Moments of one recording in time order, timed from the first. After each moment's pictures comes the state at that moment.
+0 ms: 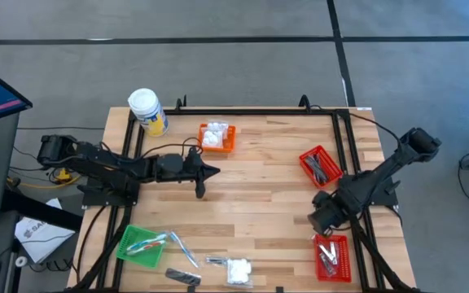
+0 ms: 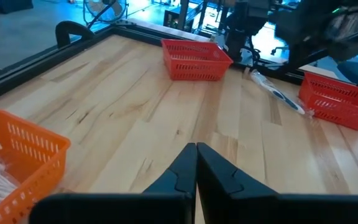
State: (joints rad) left arm -0.02 1.26 0.47 0.48 -0.24 -0.24; right arm 0.63 1.30 0.82 -1.16 -0.20 1.41
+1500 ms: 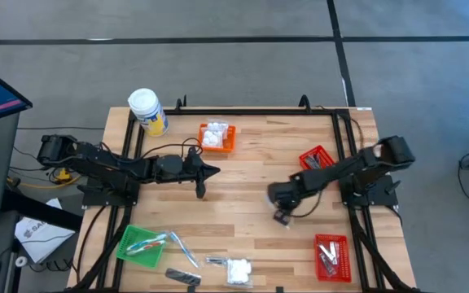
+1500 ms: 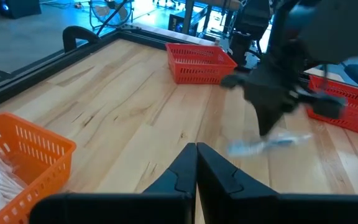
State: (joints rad) left arm -0.03 1.26 0.47 0.49 -0.27 -0.24; right arm 0.20 1.64 0.83 -0.49 -0.11 0.68
